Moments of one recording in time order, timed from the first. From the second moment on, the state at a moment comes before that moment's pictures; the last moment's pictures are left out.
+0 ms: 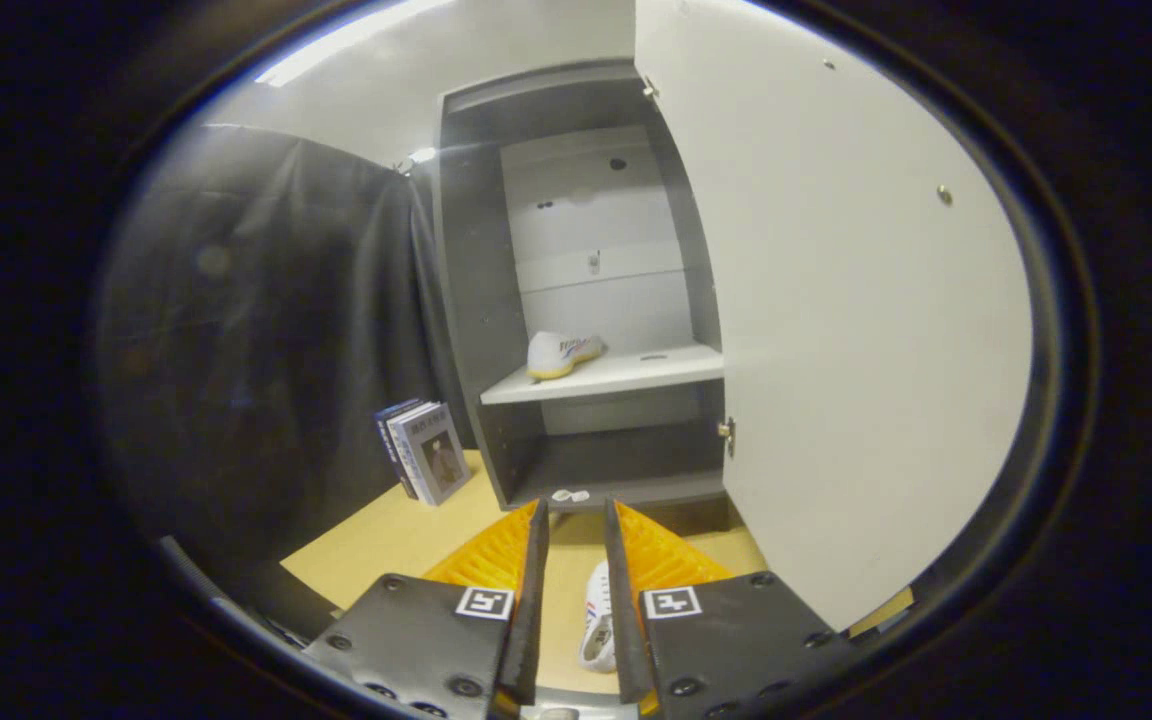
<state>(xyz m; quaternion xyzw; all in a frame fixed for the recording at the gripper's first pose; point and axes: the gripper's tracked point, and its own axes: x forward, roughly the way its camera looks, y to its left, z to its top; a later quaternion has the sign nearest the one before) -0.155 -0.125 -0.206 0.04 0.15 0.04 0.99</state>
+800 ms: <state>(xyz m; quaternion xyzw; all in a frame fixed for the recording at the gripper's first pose) -0.147 -0.122 -0.449 0.02 0.38 -0.01 0.93</state>
